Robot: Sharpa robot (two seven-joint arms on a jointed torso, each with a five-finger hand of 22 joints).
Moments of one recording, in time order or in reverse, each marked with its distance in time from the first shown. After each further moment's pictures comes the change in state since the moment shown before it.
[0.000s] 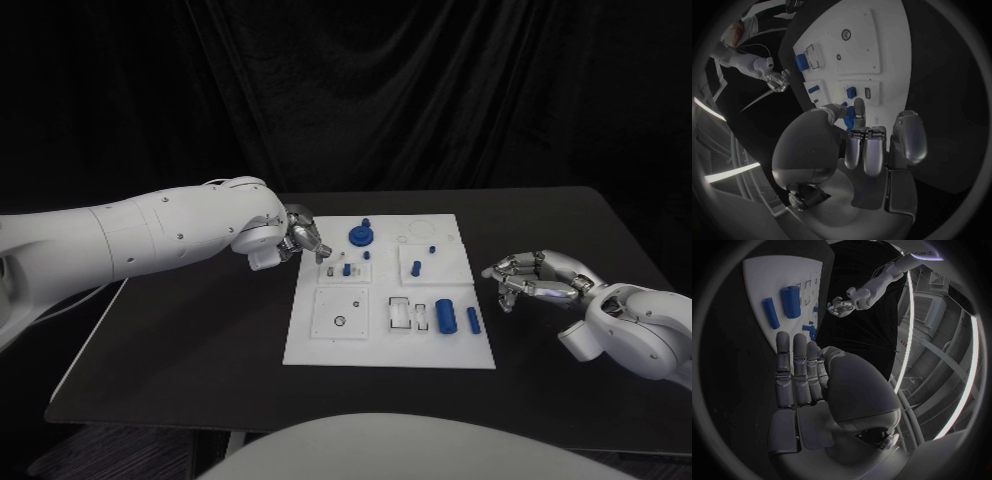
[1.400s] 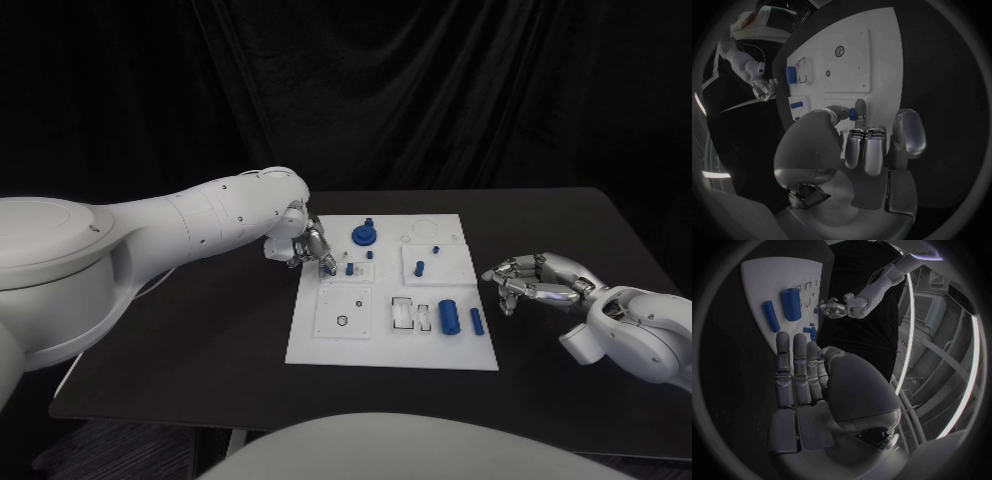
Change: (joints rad) left arm -0.027 0.244 0.000 -0.373 0.067 0.365 -0.130; left_hand 0.029 0.024 0.008 -0.016 -0.149 -0.040 0.014 0.002 0.028 -0.004 0.004 0.000 0.000 0.000 0.000 0.000 0.000 0.000 -0.025 0.011 -0.030 0.000; right arm 0.000 0.006 0.000 0.005 0.000 0.003 -0.013; right_hand 0.000 0.000 0.000 0.000 0.000 0.000 0.000 0.000 0.000 0.000 0.000 0.000 -0.001 0.000 0.000 0.000 -0.001 0.000 0.000 0.000 0.000 0.000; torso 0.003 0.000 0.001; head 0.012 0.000
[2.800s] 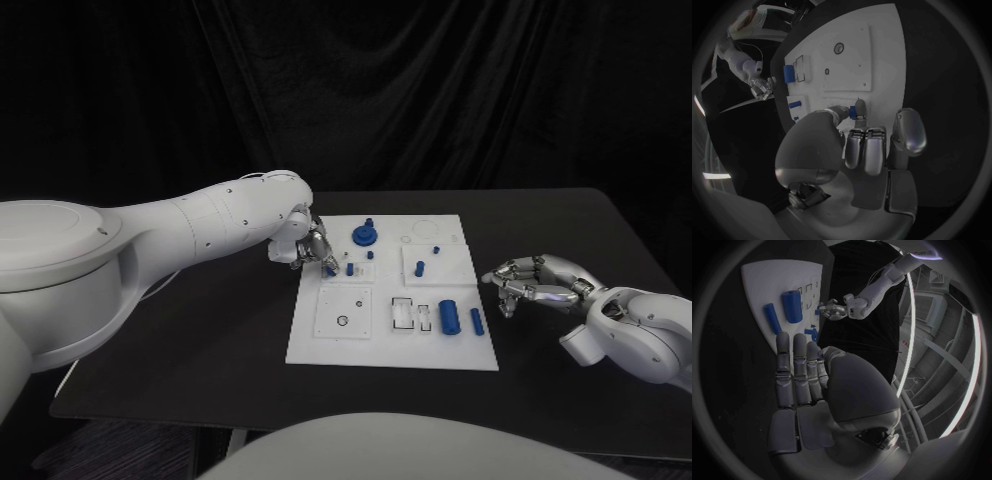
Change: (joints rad) left arm -0.012 0.013 0.004 -0.006 -0.011 -0.032 0.000; left_hand 0.017 0.017 -0.021 -0.006 -0.169 -0.018 0.004 0.002 0.003 0.003 0.003 0.000 0.000 0.000 0.007 0.000 0.000 0.000 -0.007 0.007 -0.018 0.000; right arm 0.000 0.002 0.000 -0.001 0.000 0.012 -0.019; right_hand 0.000 0.000 0.000 0.000 0.000 0.000 0.000 0.000 -0.001 0.000 0.000 0.000 -0.001 0.000 0.000 0.000 -0.002 0.000 0.000 0.000 0.000 0.000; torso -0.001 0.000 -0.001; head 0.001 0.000
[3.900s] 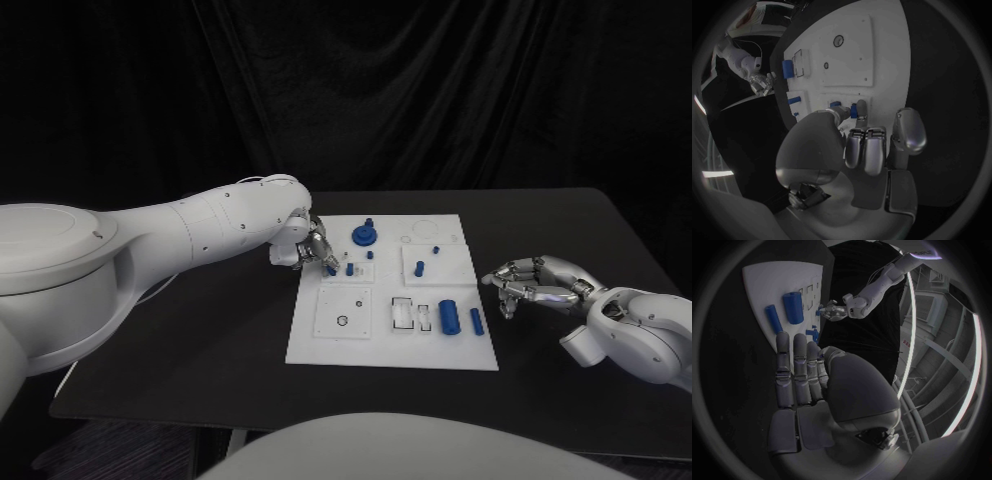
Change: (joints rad) left arm -0.010 -0.018 0.001 0.029 -0.003 -0.077 0.018; left_hand 0.030 0.004 -0.005 -0.004 0.055 -0.014 0.008 0.000 0.000 -0.001 0.006 0.000 0.000 0.000 0.000 0.000 0.000 0.000 -0.007 0.000 -0.009 0.000; right arm 0.000 -0.002 0.000 0.001 0.000 0.007 -0.011; right_hand 0.000 0.000 0.000 0.000 0.000 0.000 0.000 0.000 0.000 0.000 0.000 0.000 0.000 -0.004 -0.004 0.000 0.000 0.000 0.000 0.000 0.000 0.000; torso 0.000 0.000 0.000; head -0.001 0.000
